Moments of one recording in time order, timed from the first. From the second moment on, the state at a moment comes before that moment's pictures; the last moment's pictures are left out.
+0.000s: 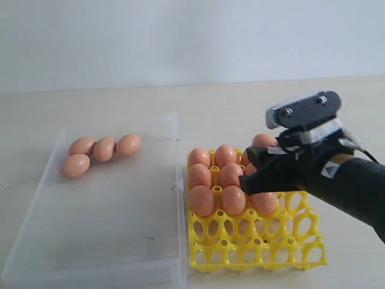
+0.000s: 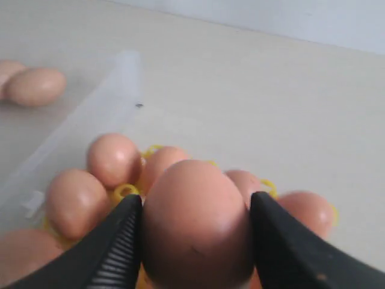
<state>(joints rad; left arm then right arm) 0.04 0.01 0.00 0.10 0.39 0.03 0.60 1.51 -0.44 0.42 -0.50 -0.30</state>
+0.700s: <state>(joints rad) 0.04 0.01 0.00 0.10 0.39 0.03 0.60 1.61 -0.33 0.60 -0.68 -0.30</state>
